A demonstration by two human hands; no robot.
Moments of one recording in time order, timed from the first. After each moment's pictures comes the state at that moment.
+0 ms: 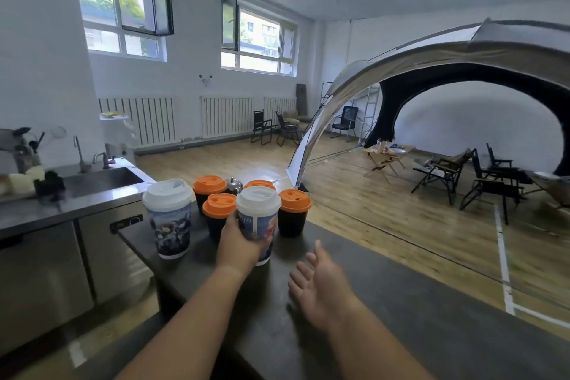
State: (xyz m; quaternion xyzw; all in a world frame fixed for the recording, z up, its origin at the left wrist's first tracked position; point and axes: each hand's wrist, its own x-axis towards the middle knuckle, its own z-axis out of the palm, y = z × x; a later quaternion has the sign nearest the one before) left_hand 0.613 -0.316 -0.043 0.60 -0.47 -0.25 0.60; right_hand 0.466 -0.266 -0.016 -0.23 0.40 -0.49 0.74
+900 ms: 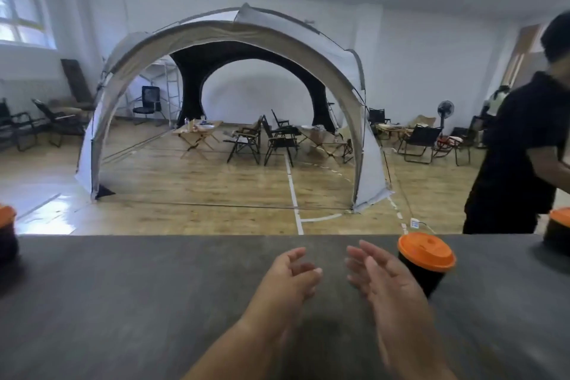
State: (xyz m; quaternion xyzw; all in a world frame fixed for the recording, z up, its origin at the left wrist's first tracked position) left_hand 0.220 -0.150 -0.044 0.30 -0.55 -0.72 0.30; right_hand 0.130 -0.038 -0.016 -0.24 0.58 -0.75 0.23
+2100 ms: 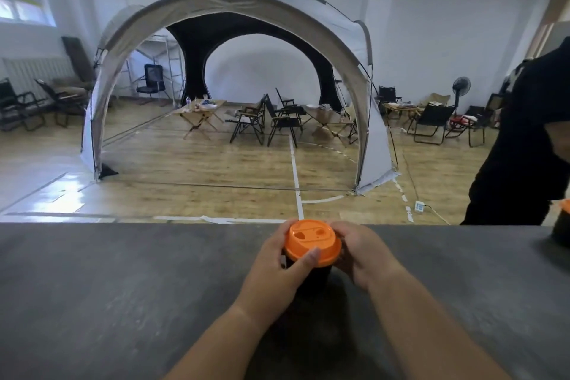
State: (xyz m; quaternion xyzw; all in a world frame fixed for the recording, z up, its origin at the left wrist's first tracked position) left_hand 0.142 -0.149 -0.056 0.31 -0.75 -0.49 0.32; right_hand -0.006 -0.100 -0.026 -0.21 0.68 -0.57 0.41
